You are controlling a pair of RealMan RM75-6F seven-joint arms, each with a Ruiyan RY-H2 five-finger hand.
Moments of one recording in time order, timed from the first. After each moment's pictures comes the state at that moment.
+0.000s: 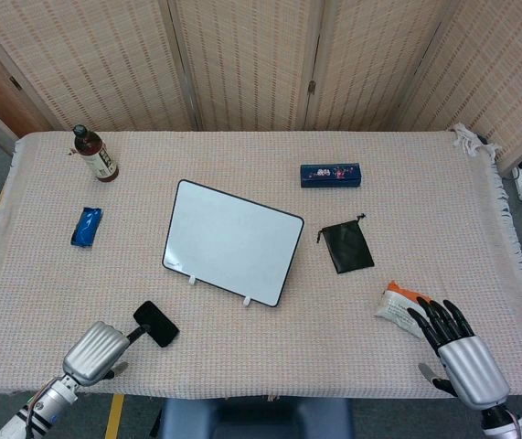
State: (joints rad) left arm -0.32 -1.16 0.06 -1.75 1.73 1.07 0.37; right arm 0.02 -1.10 -0.11 -1.71 -1.80 1.49 -0.16
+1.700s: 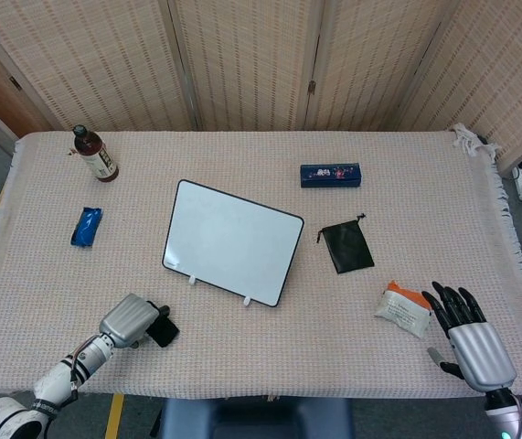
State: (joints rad) left arm -0.58 -1.29 0.02 -1.61 1.45 0.83 0.41; right arm 0.04 -1.10 -0.06 -1.73 -1.66 1.44 -0.18
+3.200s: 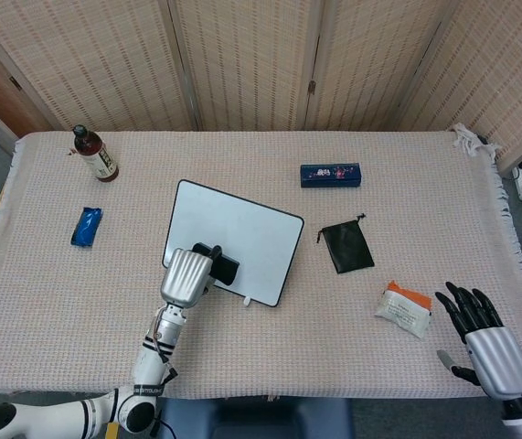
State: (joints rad) left arm -0.65 -1.87 -0.29 -1.41 1.31 1.26 0.77; right arm 0.01 -1.05 -0.08 -1.73 -1.72 1.53 -0.07
